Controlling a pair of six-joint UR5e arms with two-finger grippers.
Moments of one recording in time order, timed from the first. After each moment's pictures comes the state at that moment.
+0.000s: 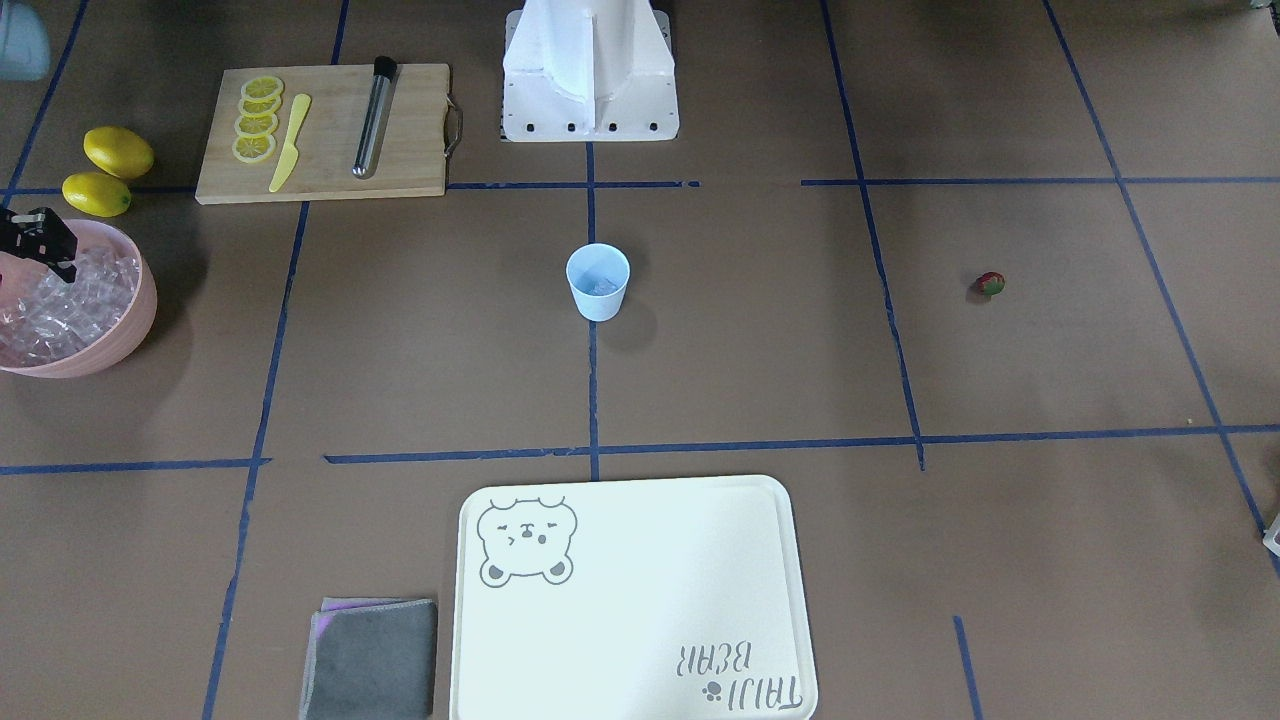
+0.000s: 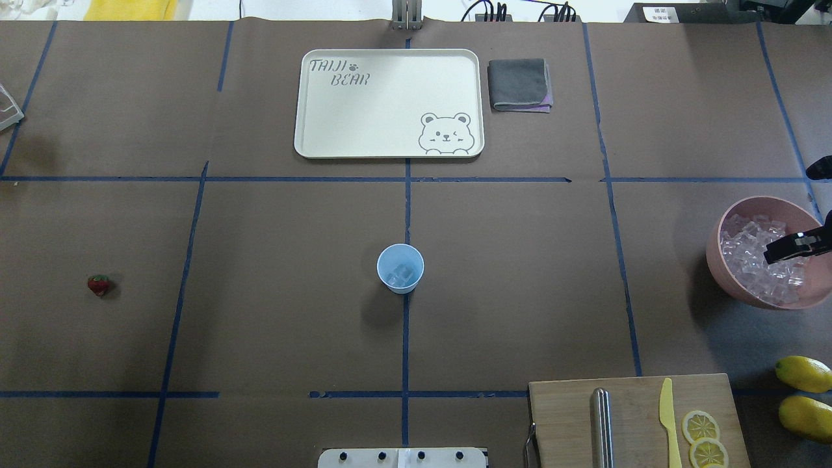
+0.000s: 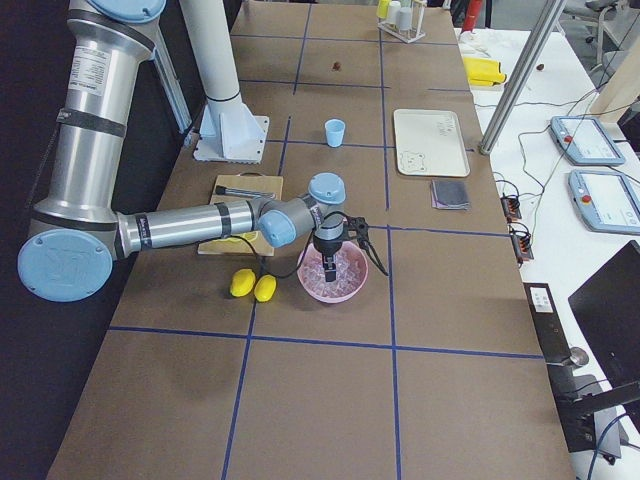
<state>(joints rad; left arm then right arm) -1.57 -1.46 -1.81 -1.43 -2.42 0.25 1.03 -1.80 1.90 -1.24 2.13 0.54</state>
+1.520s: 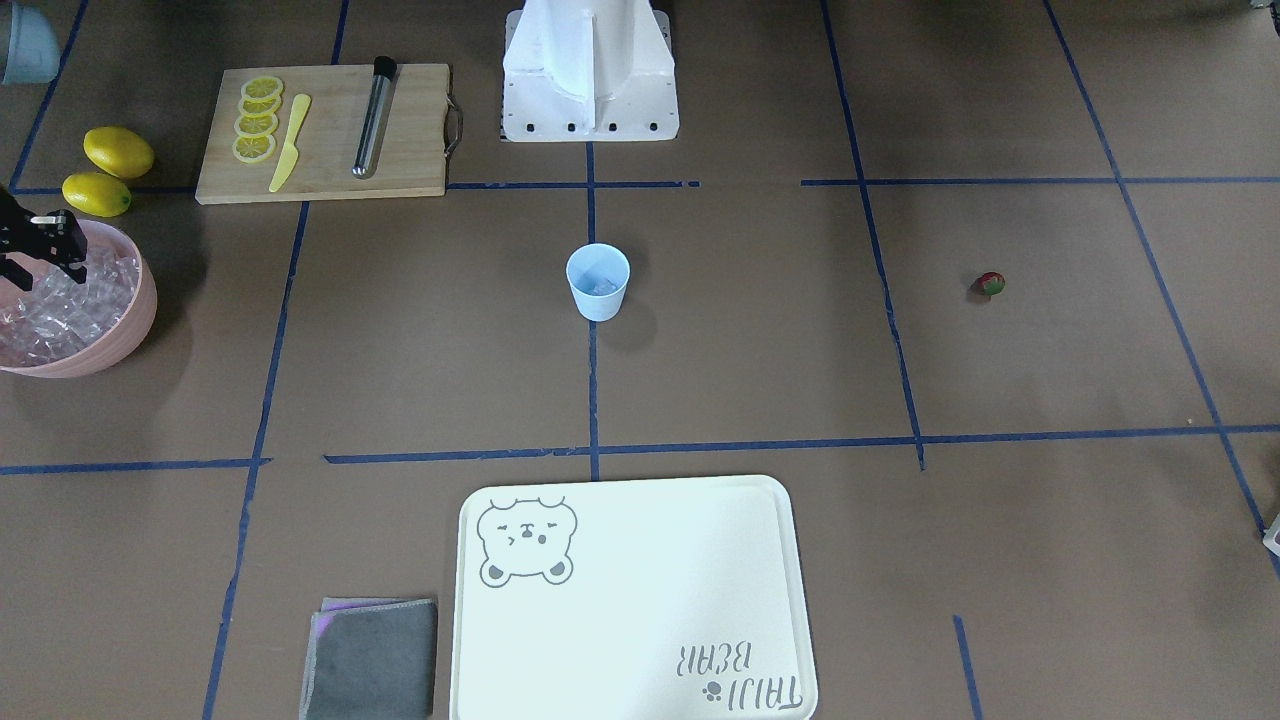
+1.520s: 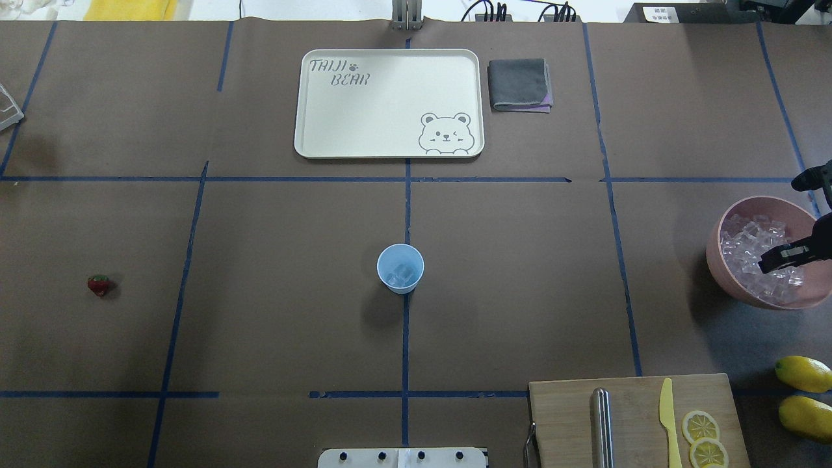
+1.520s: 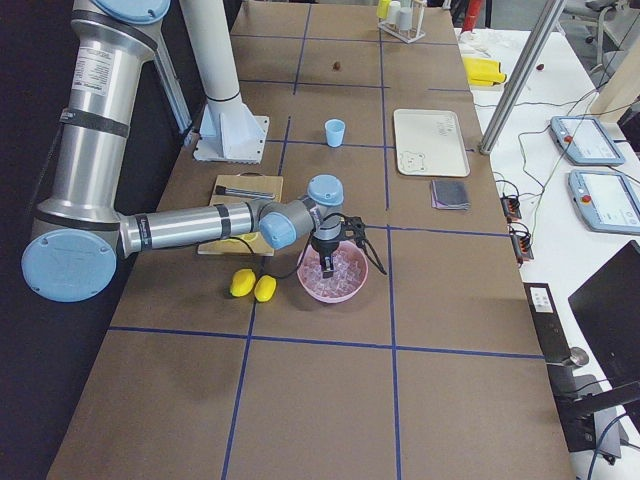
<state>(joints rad) -1.56 -1.46 -1.81 -1.43 -2.42 0.25 0.99 -1.80 1.89 -1.21 2.14 0.53</state>
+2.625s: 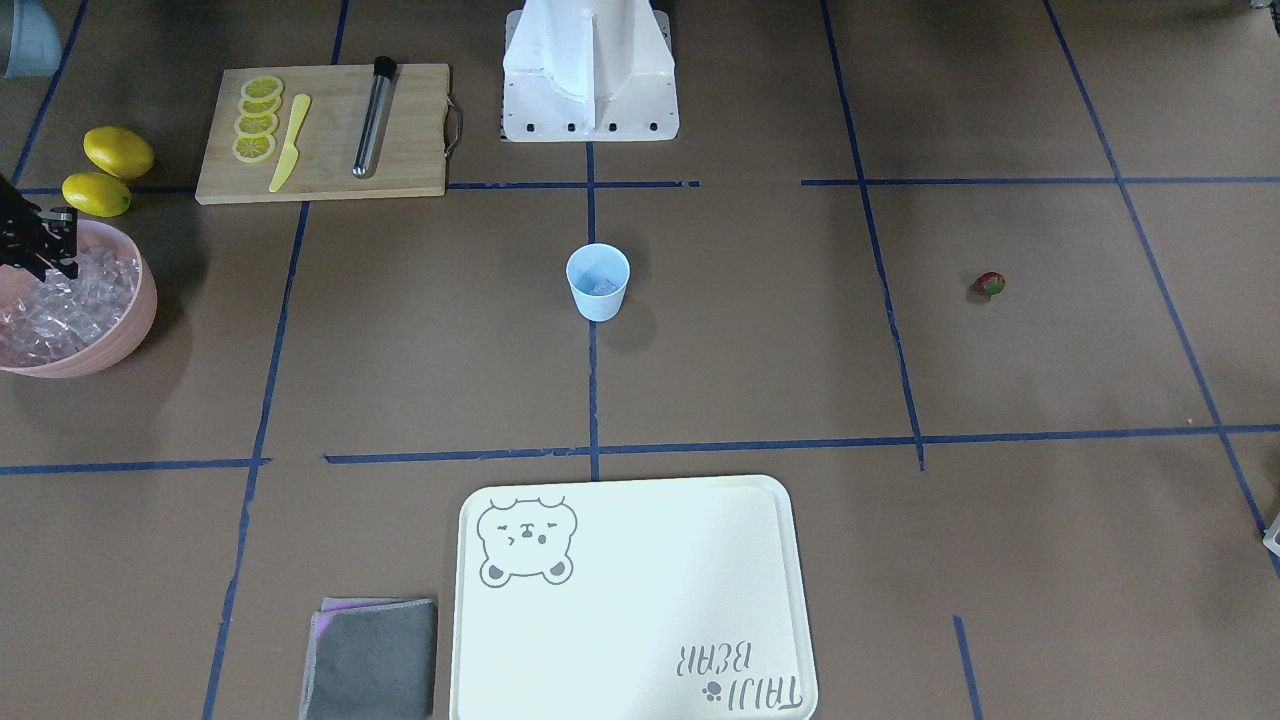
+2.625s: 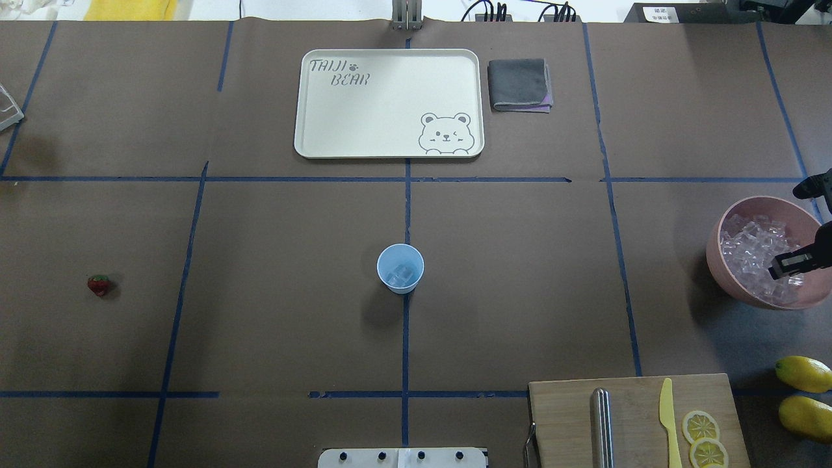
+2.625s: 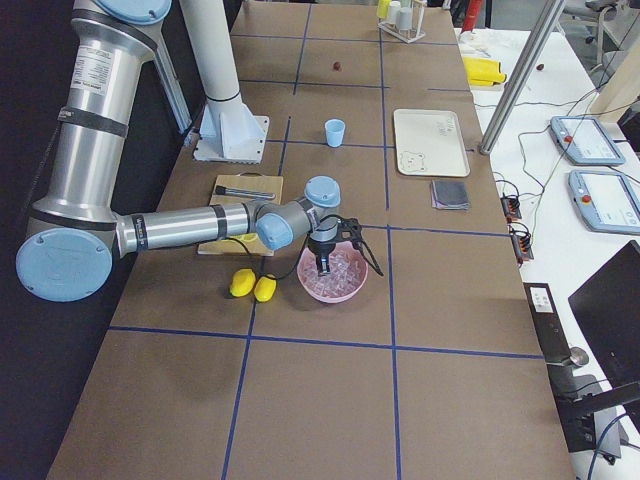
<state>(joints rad) -1.56 -1.46 -1.81 -1.43 -2.42 0.25 0.99 -1.82 1.92 -1.21 2.15 0.52</state>
